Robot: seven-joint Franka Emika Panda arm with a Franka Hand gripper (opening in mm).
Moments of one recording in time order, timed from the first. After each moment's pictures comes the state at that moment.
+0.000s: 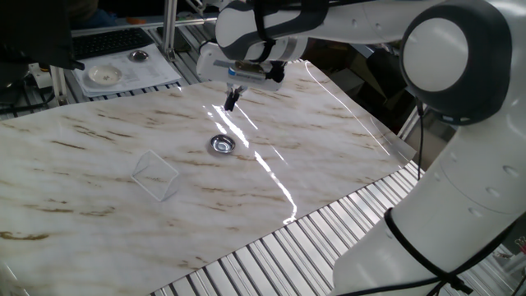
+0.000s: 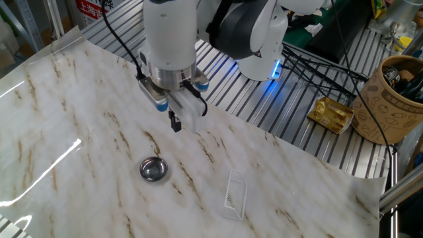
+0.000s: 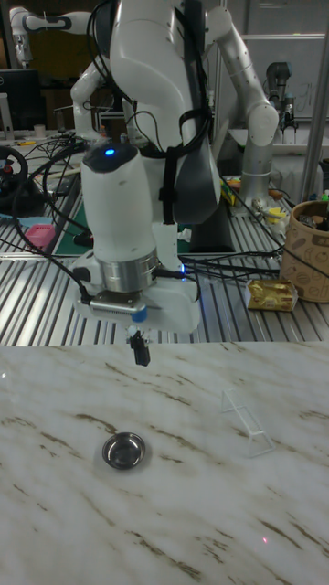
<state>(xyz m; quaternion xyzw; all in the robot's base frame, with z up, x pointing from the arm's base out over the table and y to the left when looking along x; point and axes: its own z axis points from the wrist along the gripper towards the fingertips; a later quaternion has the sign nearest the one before) 0.536 -0.026 0.241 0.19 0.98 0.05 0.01</state>
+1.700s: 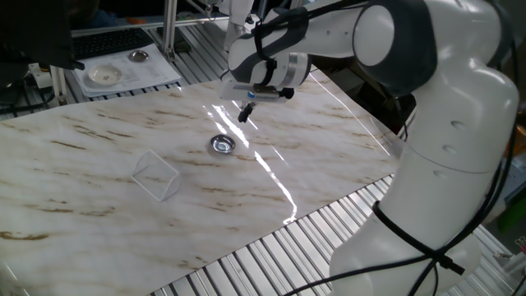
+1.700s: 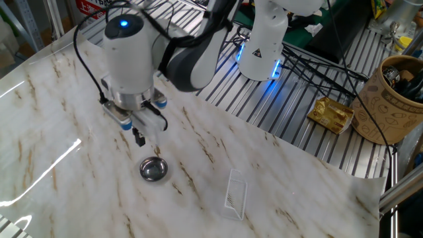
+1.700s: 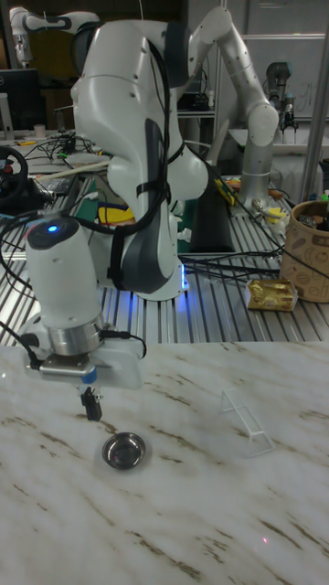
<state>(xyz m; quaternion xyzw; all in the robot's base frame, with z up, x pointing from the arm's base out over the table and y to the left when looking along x) 0.571 -0.111 0.144 0.12 0.99 0.04 0.04</state>
